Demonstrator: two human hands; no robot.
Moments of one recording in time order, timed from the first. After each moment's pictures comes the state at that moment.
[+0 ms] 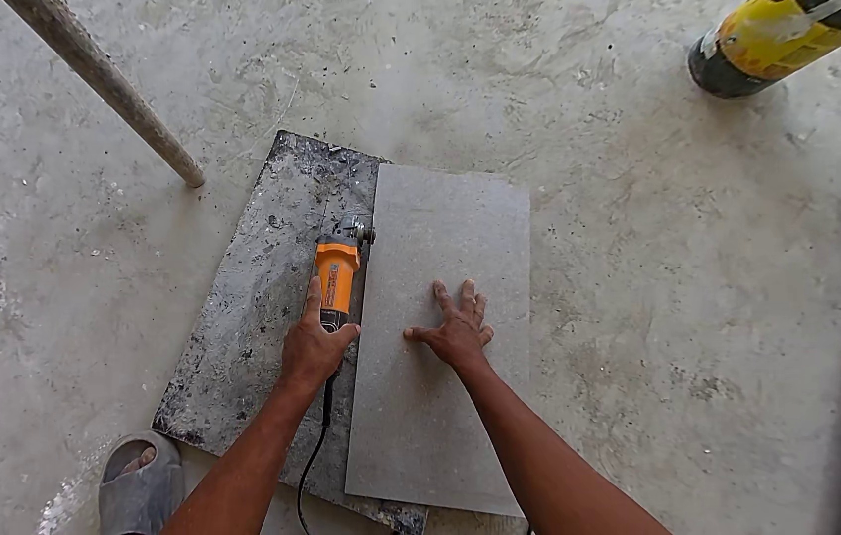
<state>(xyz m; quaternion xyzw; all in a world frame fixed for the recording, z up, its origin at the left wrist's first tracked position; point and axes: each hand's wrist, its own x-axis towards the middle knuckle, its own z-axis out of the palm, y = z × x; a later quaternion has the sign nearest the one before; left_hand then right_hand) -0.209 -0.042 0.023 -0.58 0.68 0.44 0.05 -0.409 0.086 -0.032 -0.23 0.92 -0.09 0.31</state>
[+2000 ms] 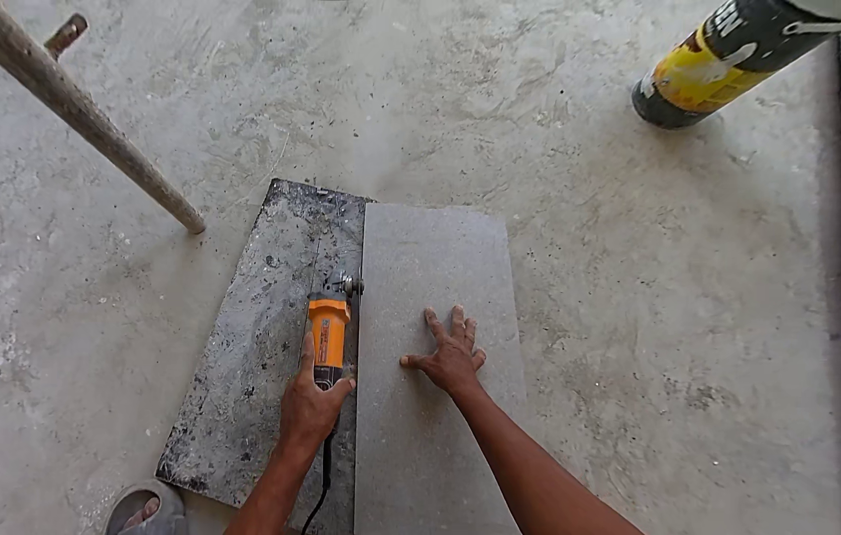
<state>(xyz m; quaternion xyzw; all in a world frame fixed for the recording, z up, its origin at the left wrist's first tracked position) -0.185 -0.021 0.020 -0.58 0.68 0.44 0.05 -0.410 0.085 -0.029 -0.23 0.92 -0.09 0.31</state>
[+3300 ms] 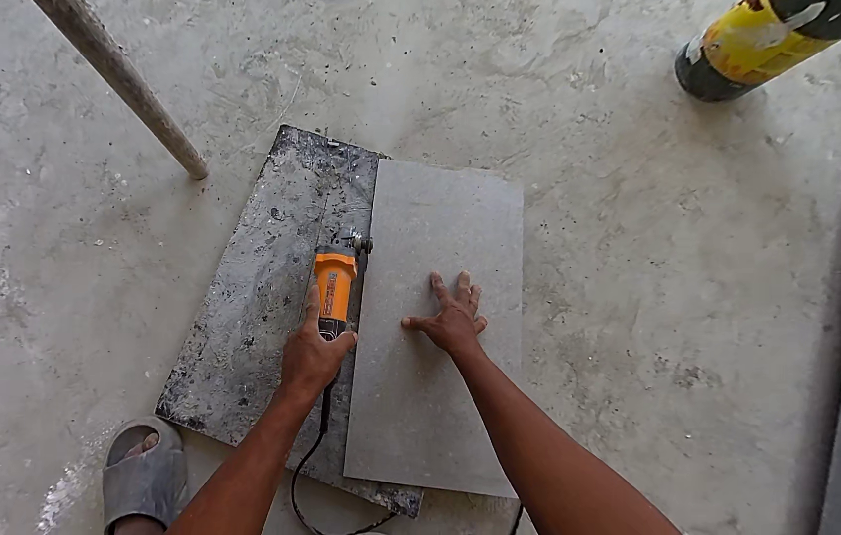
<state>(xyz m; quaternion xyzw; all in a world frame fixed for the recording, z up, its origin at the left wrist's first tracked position) -0.186 -0.017 0.024 -0.59 0.68 0.44 0.05 -0.408 0.086 -0.030 -0.23 0.92 -0.10 0.32</state>
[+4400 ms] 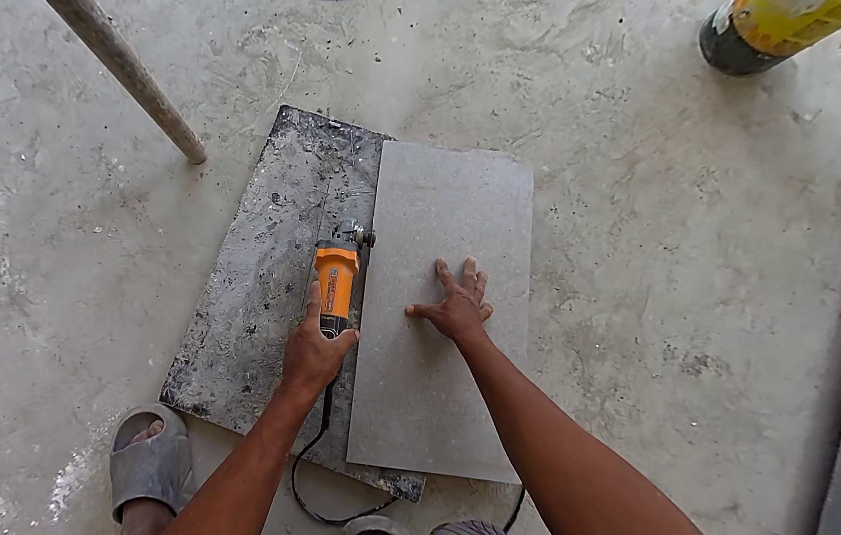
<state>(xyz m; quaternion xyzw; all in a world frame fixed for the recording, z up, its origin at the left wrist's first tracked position) -0.177 -0.007 0.026 -0.58 0.68 0.44 0.06 -0.409 0.086 -0.029 -0.23 0.91 -0.09 0.32</state>
